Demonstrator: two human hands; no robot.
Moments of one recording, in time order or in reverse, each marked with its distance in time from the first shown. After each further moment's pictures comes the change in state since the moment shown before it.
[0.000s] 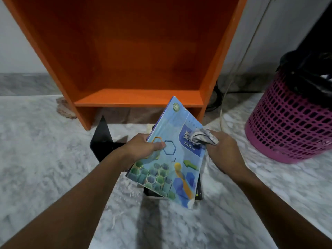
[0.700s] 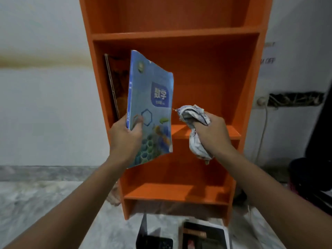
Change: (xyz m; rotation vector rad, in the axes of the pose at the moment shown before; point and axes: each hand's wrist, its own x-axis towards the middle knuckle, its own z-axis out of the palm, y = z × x) left_hand -0.143 0.237 -0.176 -0.166 0.926 0.819; right_hand 0.065 -0.336 -0.154 0.569 0.162 -0.531
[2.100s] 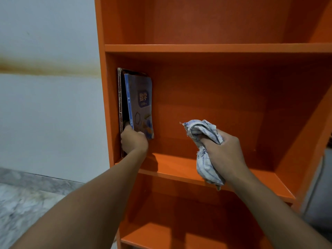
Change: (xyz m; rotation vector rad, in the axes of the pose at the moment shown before) left_hand 0.188 -0.109 0.063 0.347 0.456 -0.303; right_hand 0.102 0.014 0.048 0.147 -0.097 0.072
